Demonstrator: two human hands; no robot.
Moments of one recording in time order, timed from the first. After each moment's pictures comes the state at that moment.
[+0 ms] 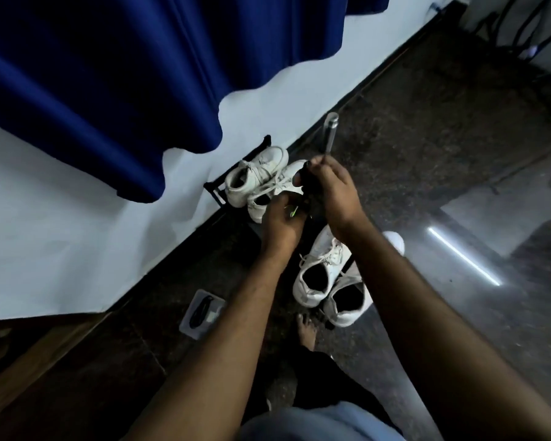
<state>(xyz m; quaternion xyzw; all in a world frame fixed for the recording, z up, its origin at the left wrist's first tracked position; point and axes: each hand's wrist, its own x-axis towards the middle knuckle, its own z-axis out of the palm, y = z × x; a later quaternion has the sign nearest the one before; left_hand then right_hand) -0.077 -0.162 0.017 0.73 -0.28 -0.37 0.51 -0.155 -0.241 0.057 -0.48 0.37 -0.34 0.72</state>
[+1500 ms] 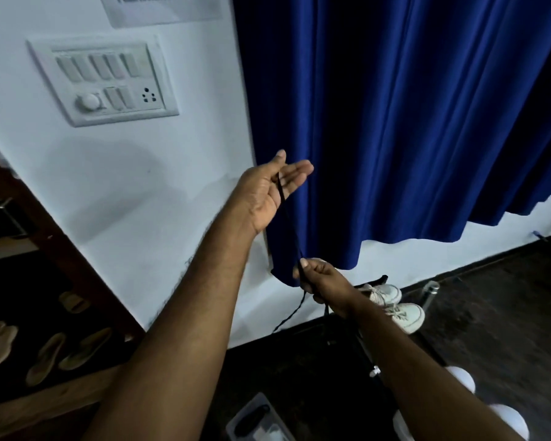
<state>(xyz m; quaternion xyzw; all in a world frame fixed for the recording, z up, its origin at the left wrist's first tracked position) 0.170 0.049 0.366 0.40 -0.17 -0.38 0.82 0.042 -0.043 0.184 -0.71 0.14 -0.09 0.69</state>
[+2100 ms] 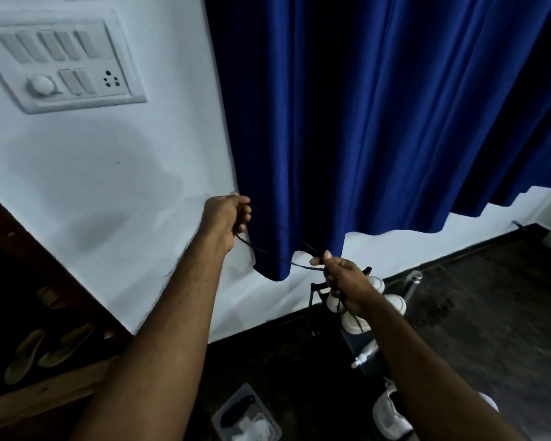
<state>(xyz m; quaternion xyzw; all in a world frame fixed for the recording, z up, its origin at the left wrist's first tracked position) 0.207 0.043 0.285 0.68 -0.06 -0.24 0.69 0.008 -0.113 0.153 -0.61 0.29 -0.14 0.73</state>
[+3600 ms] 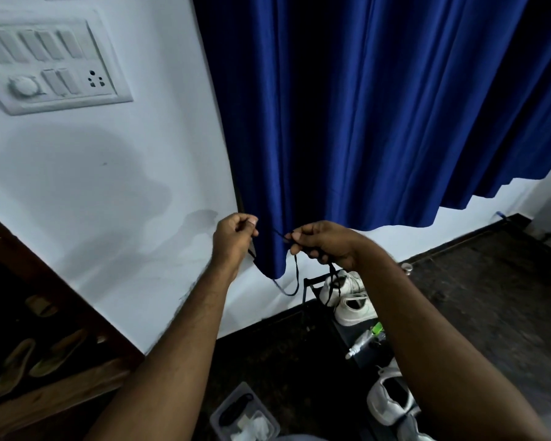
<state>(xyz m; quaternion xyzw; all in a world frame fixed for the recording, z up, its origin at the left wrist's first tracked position) 0.177 0.042 0.219 0.76 -0.21 -0.12 0.60 0.026 -0.123 0.239 -0.72 0.20 0.02 0.67</state>
